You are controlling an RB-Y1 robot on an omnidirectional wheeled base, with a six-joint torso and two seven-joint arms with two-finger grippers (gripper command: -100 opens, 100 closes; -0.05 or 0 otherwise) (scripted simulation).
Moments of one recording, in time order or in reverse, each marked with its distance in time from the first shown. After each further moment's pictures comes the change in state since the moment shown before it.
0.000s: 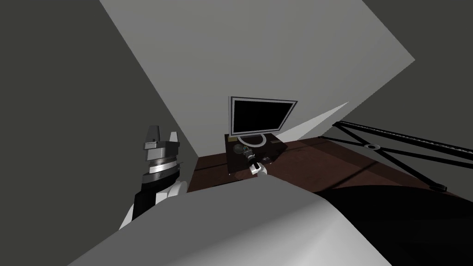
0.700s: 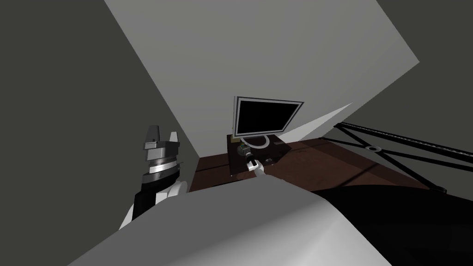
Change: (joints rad) left arm 0.000 0.000 0.000 0.000 0.000 0.000 0.000; right arm -0.043 0.049 -0.029 -0.041 -0.006 0.035 -0.005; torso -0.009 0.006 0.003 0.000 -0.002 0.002
